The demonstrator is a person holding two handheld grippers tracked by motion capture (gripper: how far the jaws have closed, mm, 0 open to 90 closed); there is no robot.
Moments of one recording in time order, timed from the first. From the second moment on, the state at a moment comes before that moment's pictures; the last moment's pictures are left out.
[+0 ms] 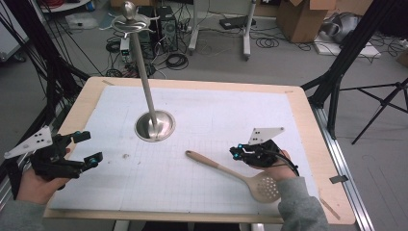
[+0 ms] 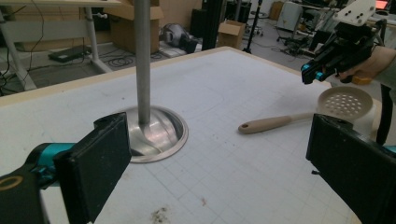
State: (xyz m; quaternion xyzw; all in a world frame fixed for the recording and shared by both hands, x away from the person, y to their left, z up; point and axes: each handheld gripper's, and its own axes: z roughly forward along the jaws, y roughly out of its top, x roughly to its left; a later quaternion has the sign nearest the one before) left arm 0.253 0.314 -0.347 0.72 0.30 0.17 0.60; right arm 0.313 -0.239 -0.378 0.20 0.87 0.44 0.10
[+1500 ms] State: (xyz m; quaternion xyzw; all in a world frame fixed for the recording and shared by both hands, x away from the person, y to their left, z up) left arm 0.258 0.307 -0.361 0.74 0.32 0.16 0.58; right arm 0.311 -0.259 -0.378 0.24 0.88 0.41 0.09
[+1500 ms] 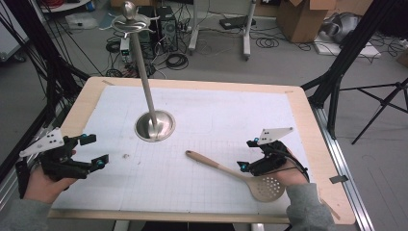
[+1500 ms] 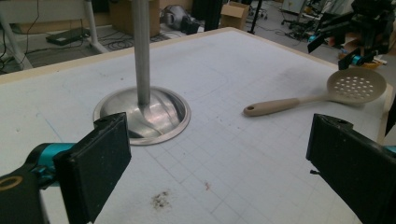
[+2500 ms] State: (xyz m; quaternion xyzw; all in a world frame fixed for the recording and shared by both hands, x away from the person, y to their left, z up) left arm 0.257 0.308 -0.364 0.74 0.31 0.16 0.57; right arm 0.314 -0.233 -0.407 0.21 0.93 0.30 0.04
